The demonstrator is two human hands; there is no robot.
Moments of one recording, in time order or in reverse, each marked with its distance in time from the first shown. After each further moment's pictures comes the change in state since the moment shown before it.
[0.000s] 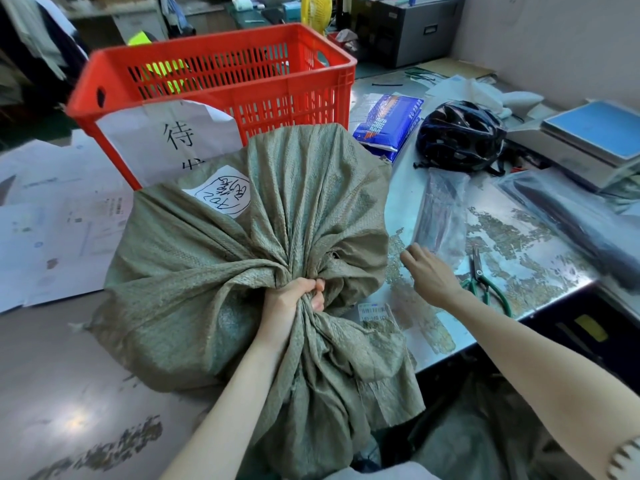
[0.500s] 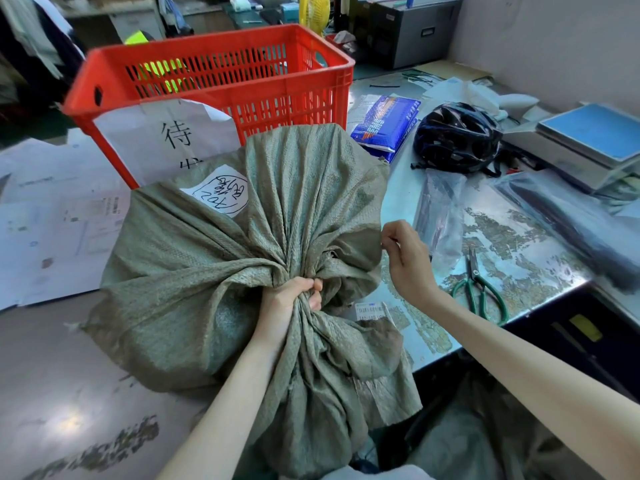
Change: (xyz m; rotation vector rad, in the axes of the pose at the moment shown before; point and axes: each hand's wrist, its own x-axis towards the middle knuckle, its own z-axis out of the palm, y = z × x) left_hand -0.002 0.000 0.000 -0.014 0.012 -0.023; right_hand -0.004 -0.077 -0.073 0.740 0.525 0.021
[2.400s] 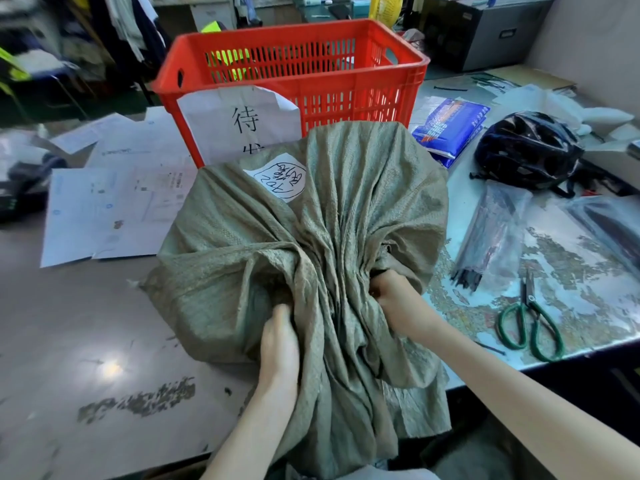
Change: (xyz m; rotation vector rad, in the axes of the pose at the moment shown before) left_hand -0.078 0.017 0.000 0.158 0.727 0.021; right_hand -0.013 -0.082 0.034 0.115 -0.714 0.307
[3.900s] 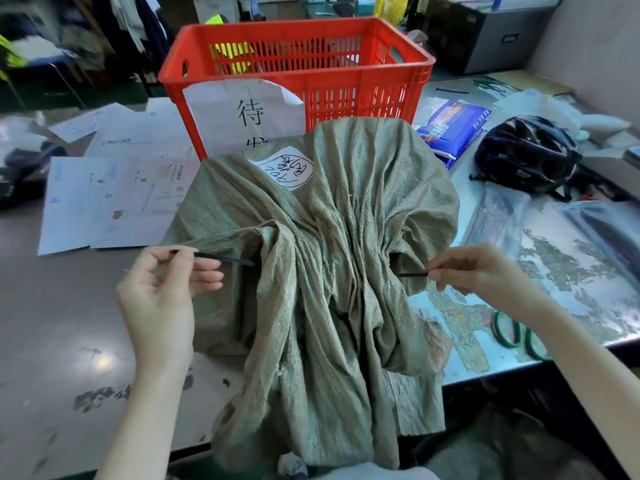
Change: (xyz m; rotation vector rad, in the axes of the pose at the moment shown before) left_hand 0.022 0.064 -0.084 -0.009 0.129 0.714; right_hand -0.033 0.029 -0.097 0.196 0.032 -0.083
